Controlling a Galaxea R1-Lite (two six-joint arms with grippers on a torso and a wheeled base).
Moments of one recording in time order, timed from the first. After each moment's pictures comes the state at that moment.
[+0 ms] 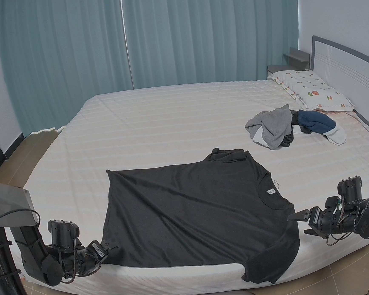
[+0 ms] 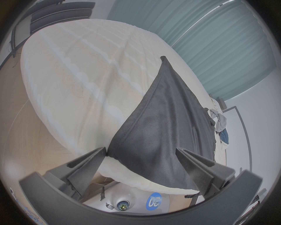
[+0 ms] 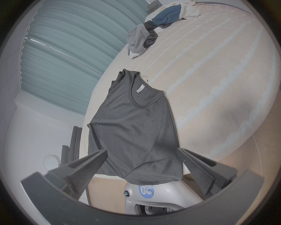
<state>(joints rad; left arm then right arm) -0.09 2.16 -0.25 -1.06 -0.15 -0.78 0.04 2.02 -0.29 -0.99 0.40 0.67</state>
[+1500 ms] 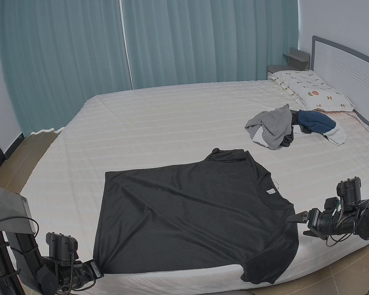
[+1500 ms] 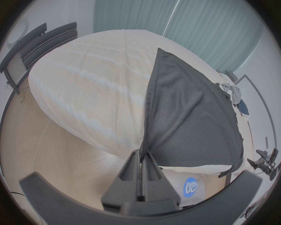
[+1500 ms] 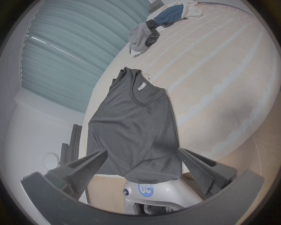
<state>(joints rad) -0.09 2.12 -0.10 -1.05 0.01 -0.49 0.06 2.02 -0.28 -0.99 0.39 0.66</state>
